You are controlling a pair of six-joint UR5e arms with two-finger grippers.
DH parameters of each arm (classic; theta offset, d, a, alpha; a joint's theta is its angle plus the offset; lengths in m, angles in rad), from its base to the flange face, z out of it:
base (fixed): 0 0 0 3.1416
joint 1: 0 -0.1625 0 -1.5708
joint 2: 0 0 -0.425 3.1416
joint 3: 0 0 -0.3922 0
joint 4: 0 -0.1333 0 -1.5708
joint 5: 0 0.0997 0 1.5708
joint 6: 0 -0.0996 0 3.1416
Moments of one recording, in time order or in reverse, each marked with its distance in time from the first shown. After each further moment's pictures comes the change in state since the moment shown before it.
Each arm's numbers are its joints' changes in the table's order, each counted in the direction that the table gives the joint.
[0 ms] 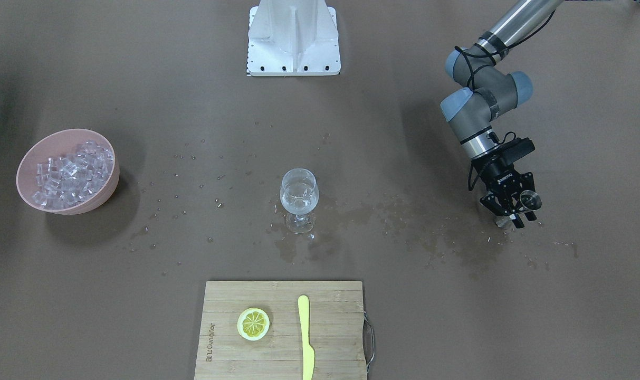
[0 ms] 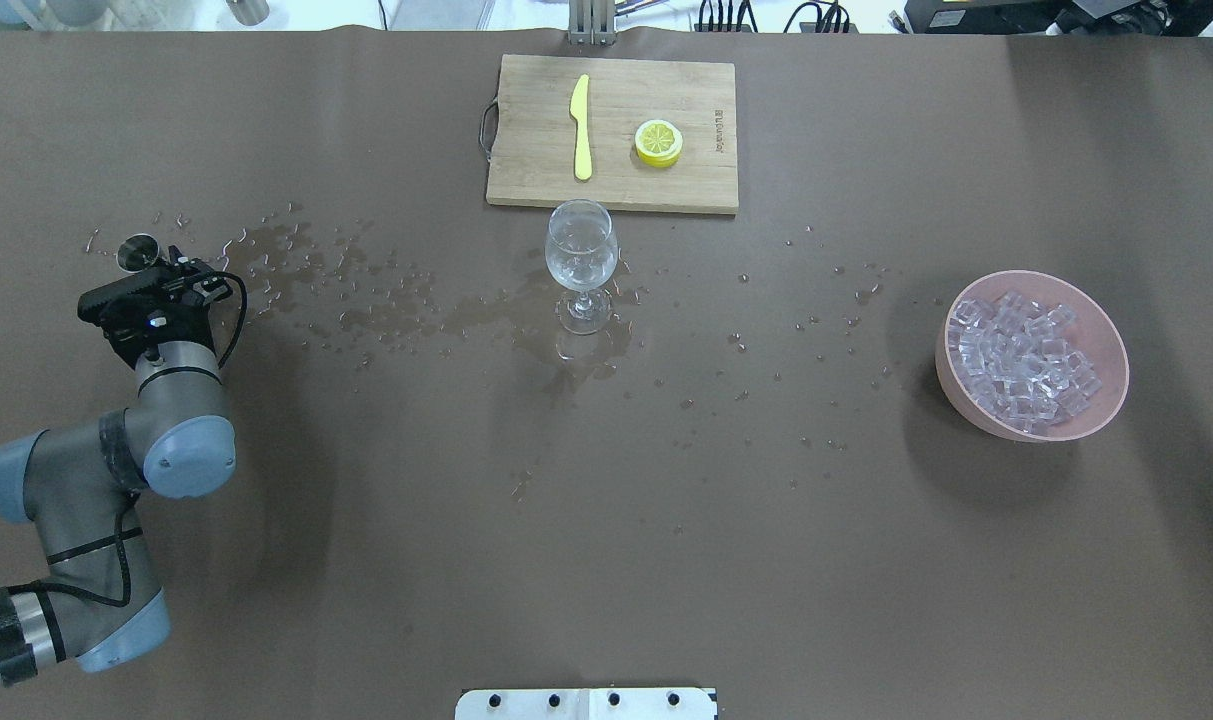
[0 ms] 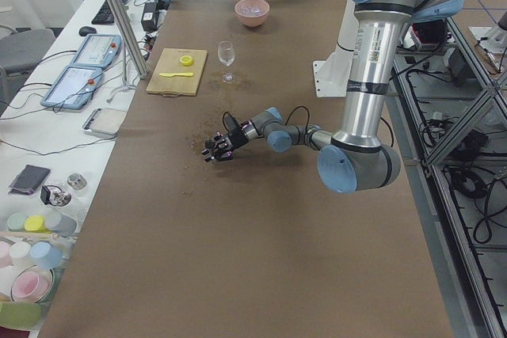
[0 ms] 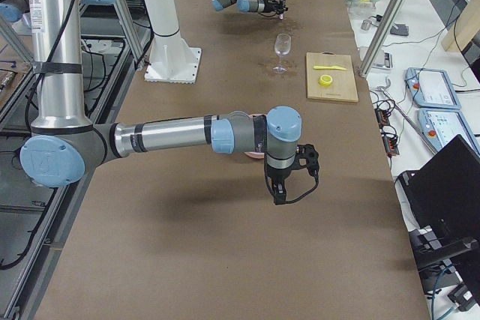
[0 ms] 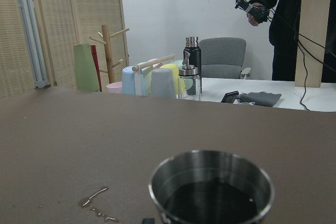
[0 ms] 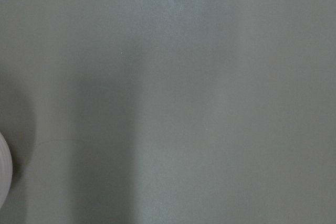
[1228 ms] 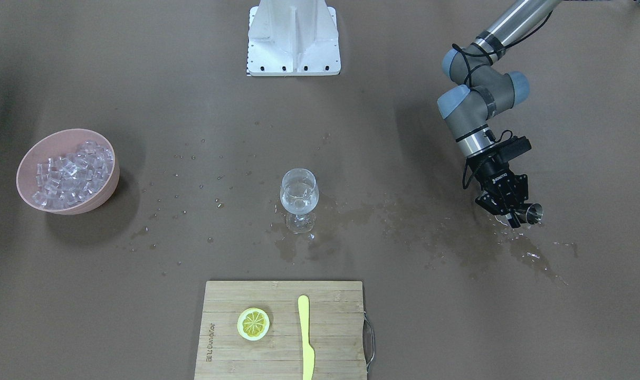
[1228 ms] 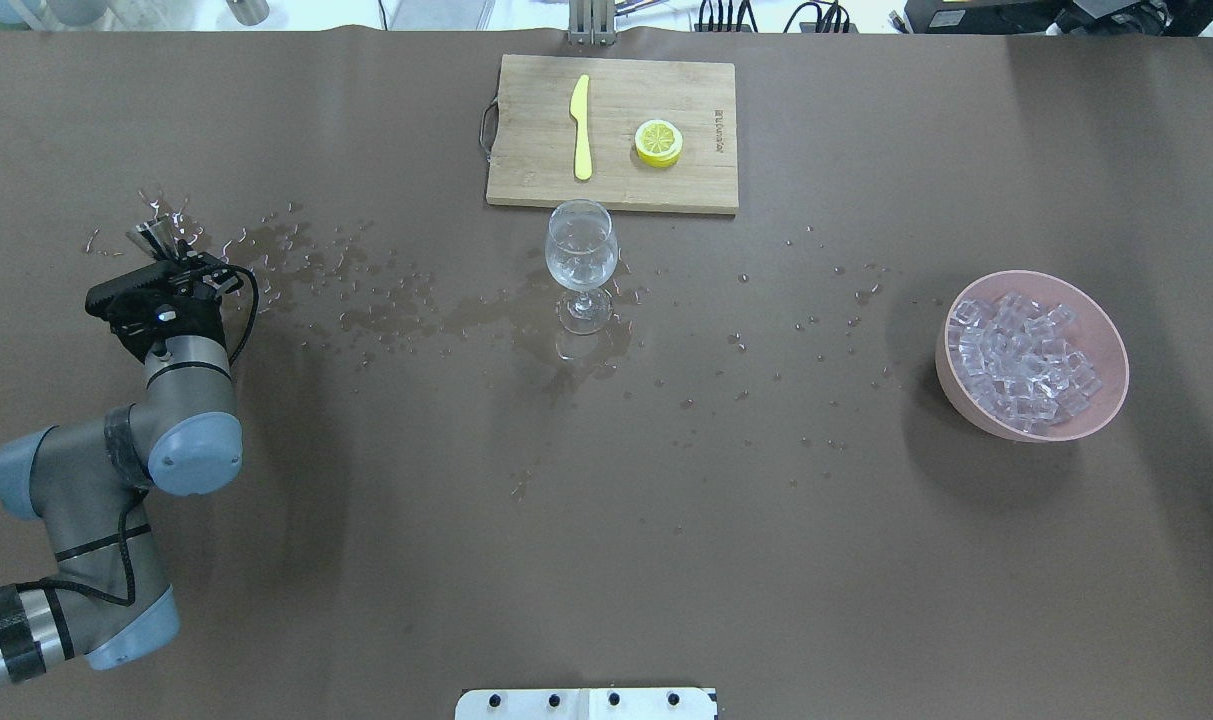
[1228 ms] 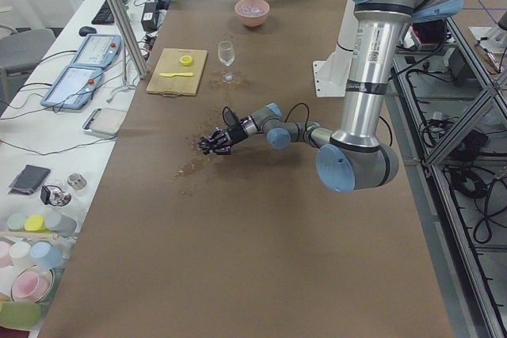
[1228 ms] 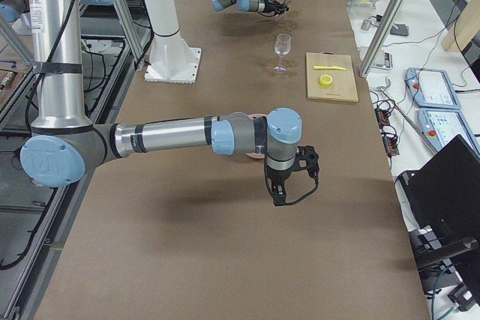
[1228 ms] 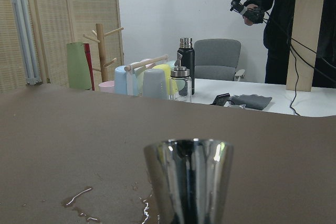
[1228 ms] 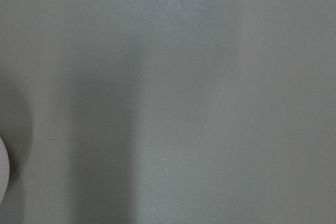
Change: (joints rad) left arm 0.002 -0.012 0.021 0.055 0.002 -0.012; right arm 0.000 0.000 0.008 0.000 0.000 0.000
